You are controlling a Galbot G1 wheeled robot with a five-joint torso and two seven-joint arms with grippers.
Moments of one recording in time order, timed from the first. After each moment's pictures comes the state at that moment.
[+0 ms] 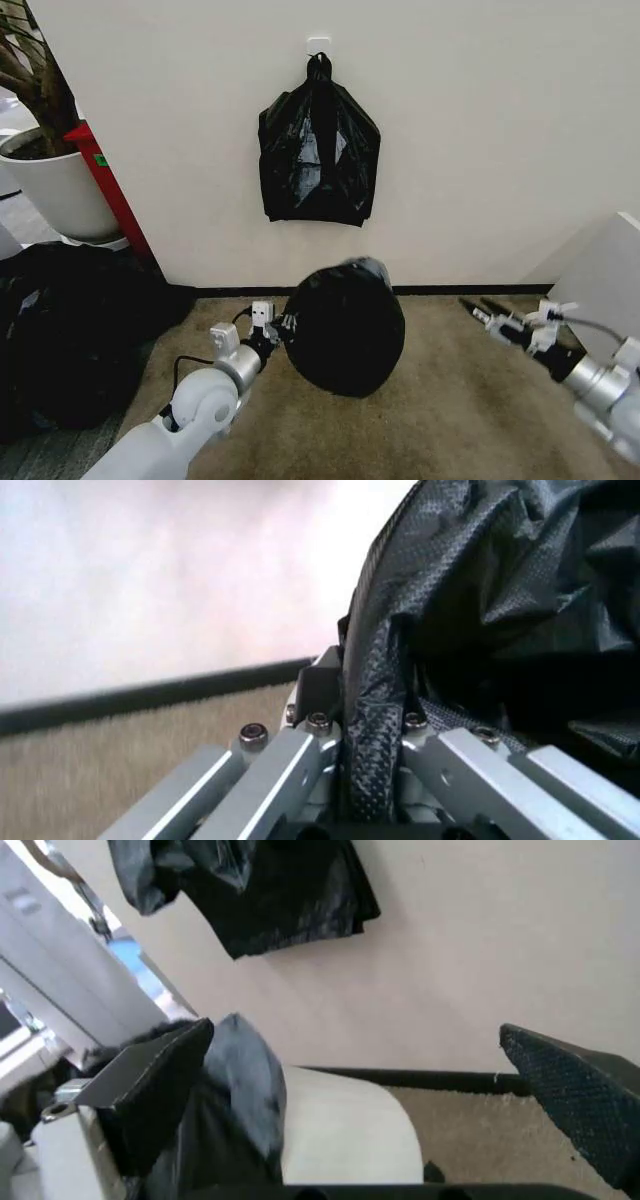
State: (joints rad) left arm 1.15 -0.94 -0.05 -1.92 -0.74 0.13 -0.02; right arm -1.54 0.70 0.83 1.94 1.28 -0.32 -0.46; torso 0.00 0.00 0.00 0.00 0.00
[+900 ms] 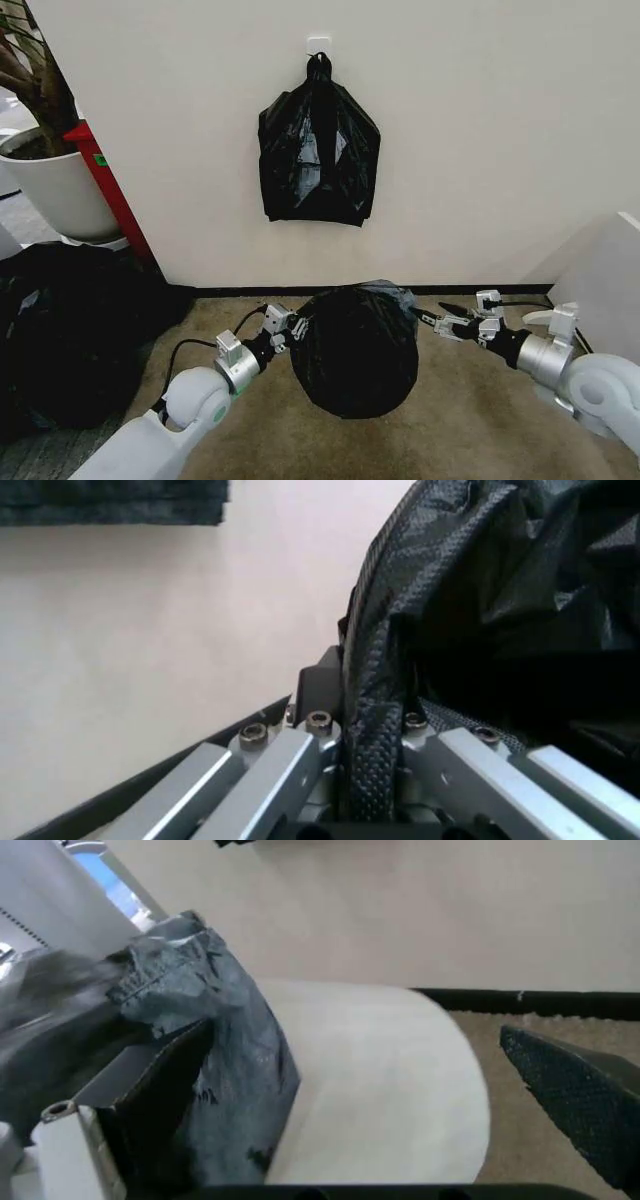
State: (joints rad) left arm 1.14 -0.93 -0.06 -1.91 -0.54 0.00 0.25; right arm -1.44 0.65 0.61 2.00 1.22 -0.40 -0.28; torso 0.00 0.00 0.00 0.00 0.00
